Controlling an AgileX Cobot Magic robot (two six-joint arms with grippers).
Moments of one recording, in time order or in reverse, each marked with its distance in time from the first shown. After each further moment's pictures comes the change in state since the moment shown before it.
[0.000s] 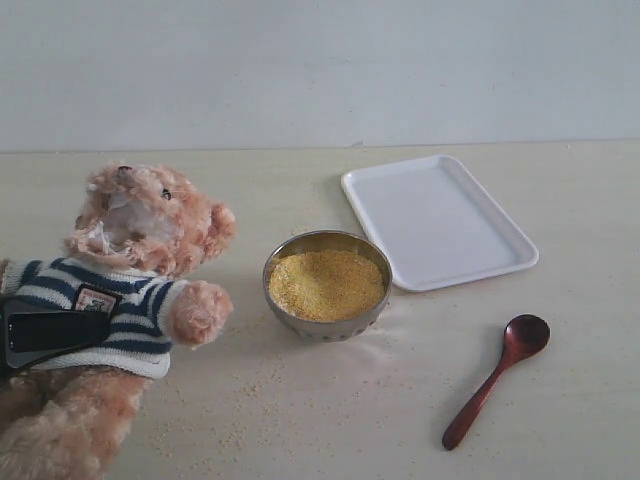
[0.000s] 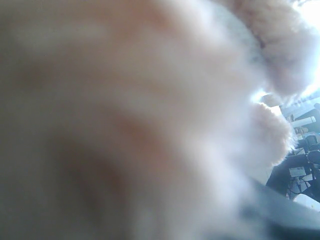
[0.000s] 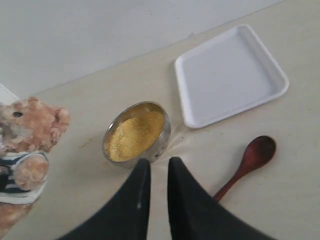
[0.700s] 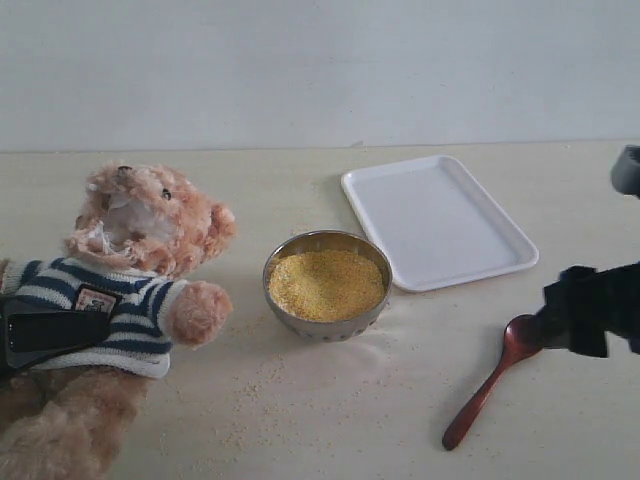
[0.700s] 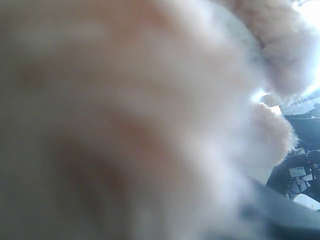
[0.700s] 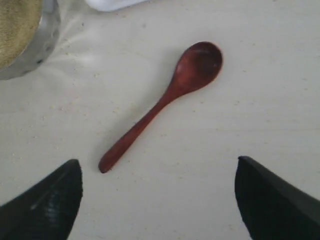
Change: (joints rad) left arm 0.000 0.000 0.000 0.000 0.000 0.000; right arm 0.155 0.844 -0.182 -0.274 -0.042 0.071
